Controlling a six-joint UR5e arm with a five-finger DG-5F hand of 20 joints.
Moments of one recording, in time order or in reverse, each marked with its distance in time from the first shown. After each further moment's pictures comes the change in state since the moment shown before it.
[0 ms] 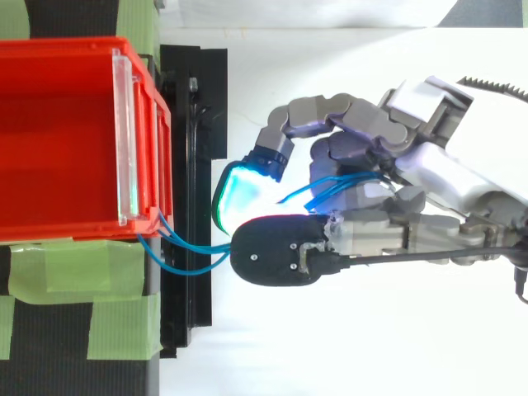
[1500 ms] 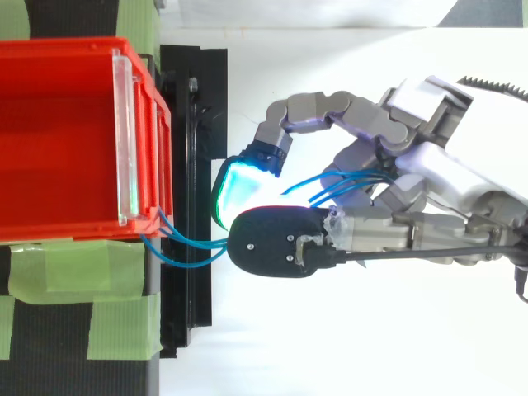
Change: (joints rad) arm 0.000 0.000 0.000 0.000 0.000 -0.004
